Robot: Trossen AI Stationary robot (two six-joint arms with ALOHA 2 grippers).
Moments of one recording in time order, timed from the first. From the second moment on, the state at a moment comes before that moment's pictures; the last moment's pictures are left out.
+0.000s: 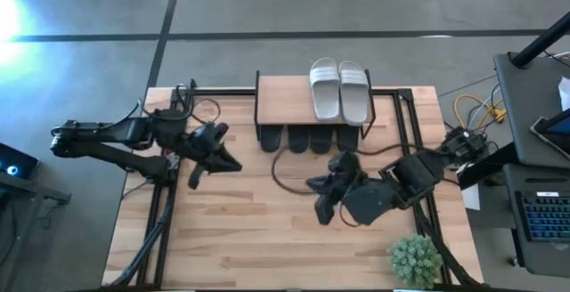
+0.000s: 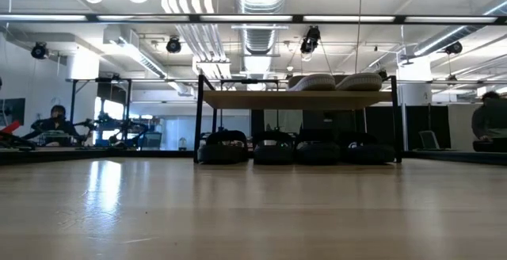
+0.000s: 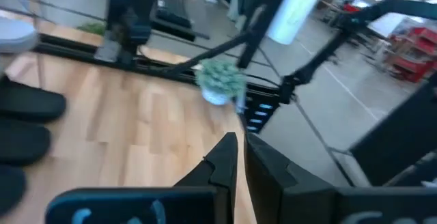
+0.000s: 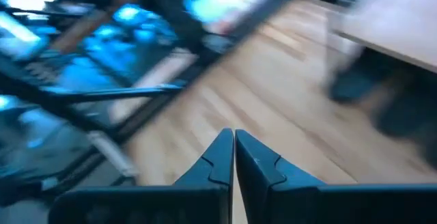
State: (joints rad) left arm -0.05 0.88 1.01 -0.34 0.26 -0.33; right arm 0.53 1.70 2.01 -1.08 0.71 1.08
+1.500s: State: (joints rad) left arm 0.07 0.26 0.42 0.03 0.12 -0.20; right arm 0.27 0.25 0.44 -0.14 0.21 0.35
